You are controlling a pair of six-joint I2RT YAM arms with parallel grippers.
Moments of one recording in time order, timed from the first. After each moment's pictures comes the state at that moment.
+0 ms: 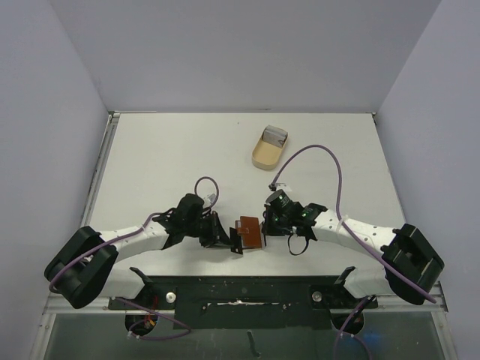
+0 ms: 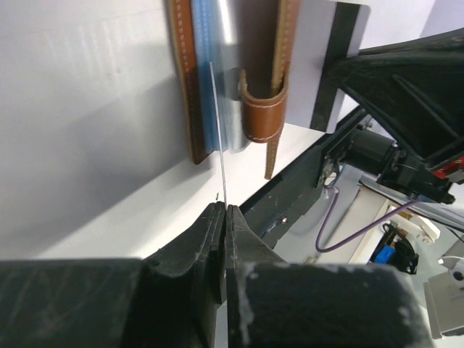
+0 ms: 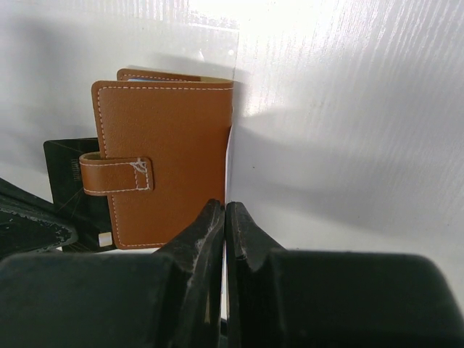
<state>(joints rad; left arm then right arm) -0.69 1.33 0.47 0.03 0.50 -0.99 0.82 1.32 0.71 -0.38 0.07 0.74</state>
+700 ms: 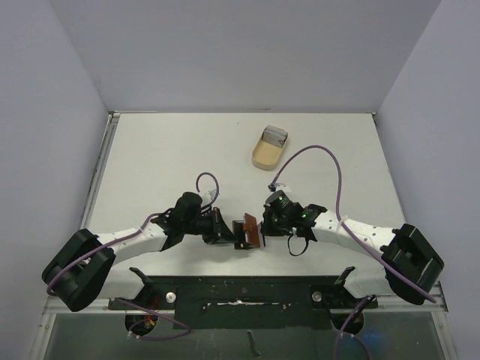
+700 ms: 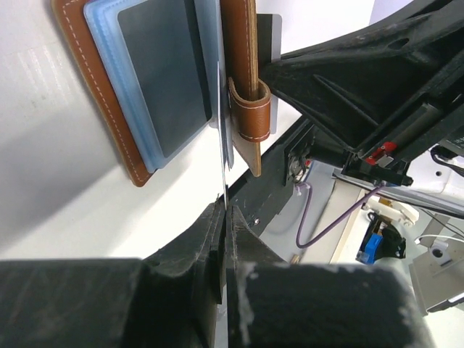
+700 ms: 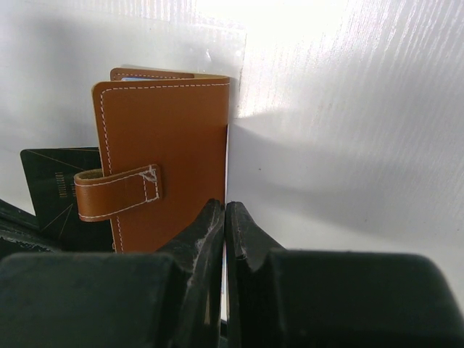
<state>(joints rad) -0.69 1.31 0.46 0.16 0.55 -1.03 0.83 1.32 0.70 -0.35 0.07 0.74</state>
